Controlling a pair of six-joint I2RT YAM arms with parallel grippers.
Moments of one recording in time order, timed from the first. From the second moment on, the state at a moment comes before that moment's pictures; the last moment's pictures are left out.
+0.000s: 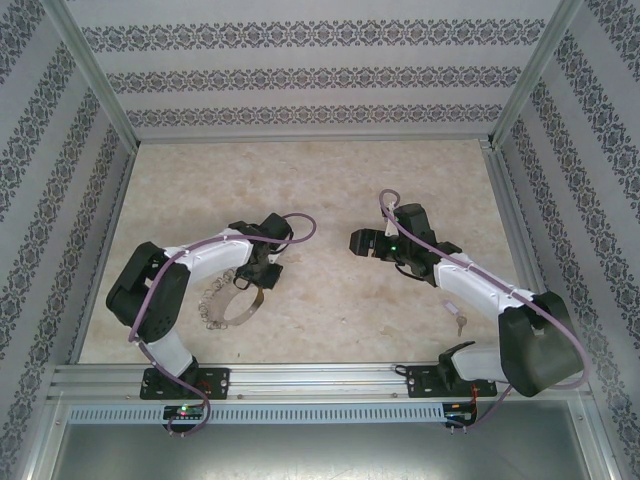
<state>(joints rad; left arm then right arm) -0.56 1.70 1.02 -0.80 -0.07 -0.19 0.38 1.31 0.70 -0.15 -0.27 0.52</state>
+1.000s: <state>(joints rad) -0.74 1.96 1.36 -0.78 0.06 -0.20 0.36 1.26 0.67 -0.19 -0.16 0.55</state>
